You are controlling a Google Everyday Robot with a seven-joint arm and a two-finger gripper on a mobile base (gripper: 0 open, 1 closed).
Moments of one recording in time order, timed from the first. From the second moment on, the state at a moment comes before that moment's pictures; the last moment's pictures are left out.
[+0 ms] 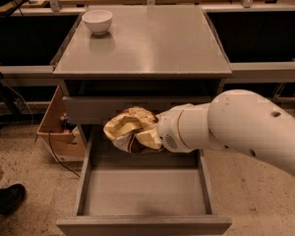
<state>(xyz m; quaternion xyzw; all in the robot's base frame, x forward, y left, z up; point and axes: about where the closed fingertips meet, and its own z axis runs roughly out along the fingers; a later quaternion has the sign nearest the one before) 0.473 0.000 0.827 -0.39 0.81 0.17 0.39</state>
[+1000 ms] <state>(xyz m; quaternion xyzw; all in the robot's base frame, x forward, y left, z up) 0.474 -0.046 0.740 -0.40 0.80 0.14 0.41</state>
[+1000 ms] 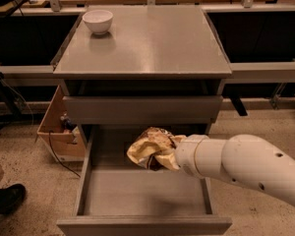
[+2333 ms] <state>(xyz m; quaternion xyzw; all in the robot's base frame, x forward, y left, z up) 0.505 -0.121 0.525 -0.40 0.85 0.09 0.34</state>
